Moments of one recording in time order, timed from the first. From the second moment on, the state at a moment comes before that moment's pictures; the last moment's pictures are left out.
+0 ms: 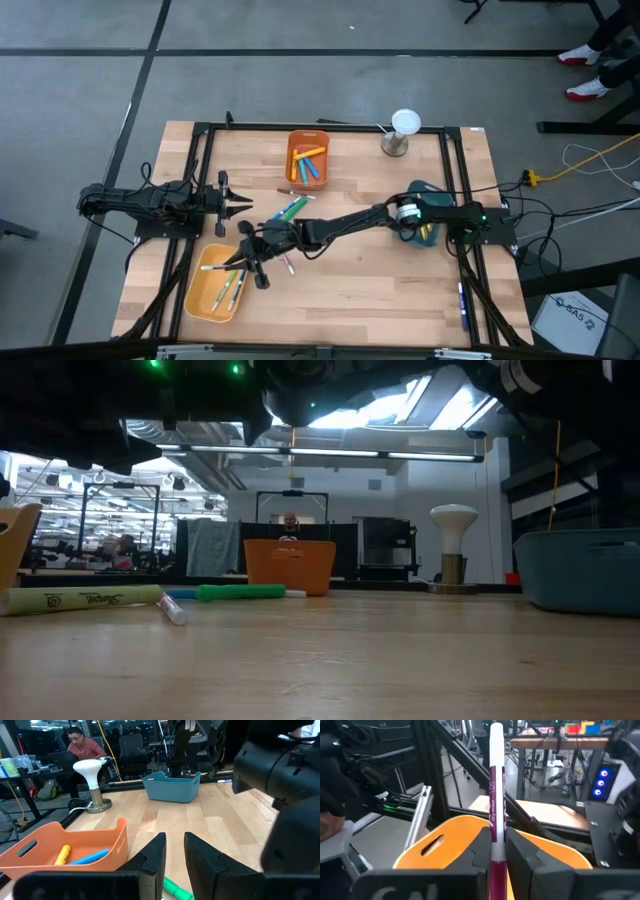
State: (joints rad) left arm -0.06 0.02 0.06 -0.13 -0.16 0.09; right arm 0.18 2.56 2.20 0.29 -0.21 -0.01
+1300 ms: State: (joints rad) left arm -0.06 0.02 0.06 -0.13 -0.16 0.09; right arm 0.14 2.56 2.19 0.18 -0.22 0.00
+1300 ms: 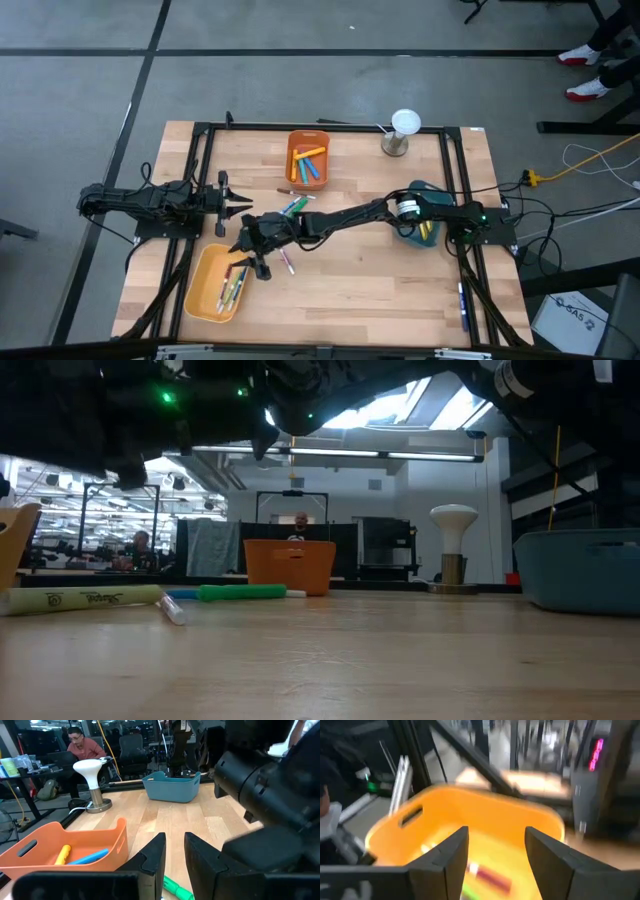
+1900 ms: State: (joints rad) left arm -0.06 0.02 0.06 -0.13 -0.16 0.09; right arm 0.19 2.49 2.36 -0.44 -0.39 0.22
